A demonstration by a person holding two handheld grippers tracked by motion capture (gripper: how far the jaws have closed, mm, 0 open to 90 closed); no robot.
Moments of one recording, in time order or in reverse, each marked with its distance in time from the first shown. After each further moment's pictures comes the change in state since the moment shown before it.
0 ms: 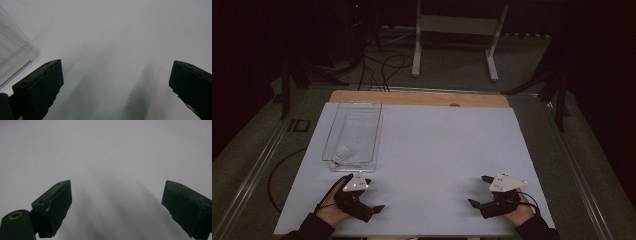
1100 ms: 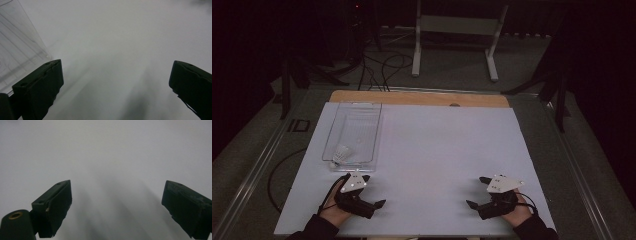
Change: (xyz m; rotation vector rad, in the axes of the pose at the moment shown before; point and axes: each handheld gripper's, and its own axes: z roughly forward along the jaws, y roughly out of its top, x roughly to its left) left arm 0.000 -0.003 0.002 -0.102 0.071 -0.044; right arm 0.004 0.000 0.005 0.005 0.014 -0.003
